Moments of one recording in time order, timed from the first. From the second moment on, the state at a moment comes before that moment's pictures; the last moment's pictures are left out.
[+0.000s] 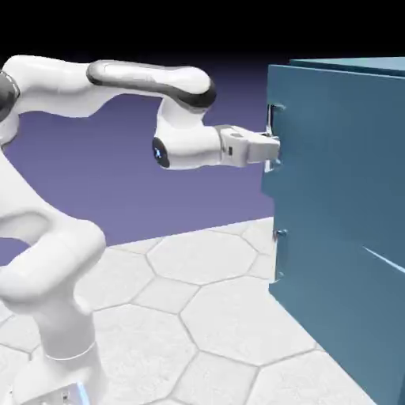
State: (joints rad) arm -0.60 -0.69 0.73 -2.42 2.88 2.79 -1.68
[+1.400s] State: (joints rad) arm 0.66 -1.37 -0.37 -2.94 1.51 3.23 -1.09
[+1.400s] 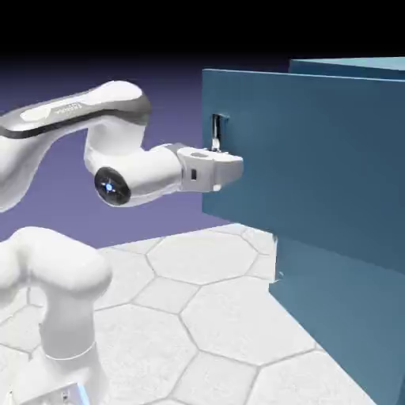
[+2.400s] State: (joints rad) arm 0.06 -1.57 -0.64 -3.02 0.82 2.39 -0.63
